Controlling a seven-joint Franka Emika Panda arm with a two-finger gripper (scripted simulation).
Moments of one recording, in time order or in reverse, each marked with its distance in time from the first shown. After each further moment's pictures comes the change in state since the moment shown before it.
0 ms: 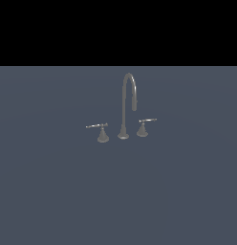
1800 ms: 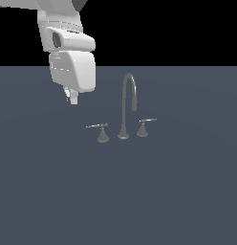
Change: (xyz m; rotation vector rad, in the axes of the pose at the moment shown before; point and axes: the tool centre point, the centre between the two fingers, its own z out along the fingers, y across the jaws) arm 0.144 -0.124 0.212 0.022 0.018 0.681
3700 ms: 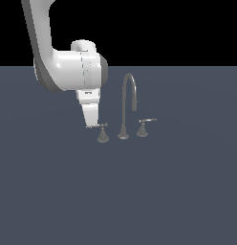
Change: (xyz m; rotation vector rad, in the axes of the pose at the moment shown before) arm 0.098 -0.089 0.139 0.002 0.026 0.460
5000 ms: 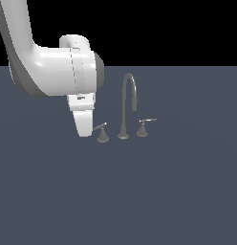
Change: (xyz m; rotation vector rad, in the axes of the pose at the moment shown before) arm -0.025 0.060 -0.003 0.013 -0.009 -0.028
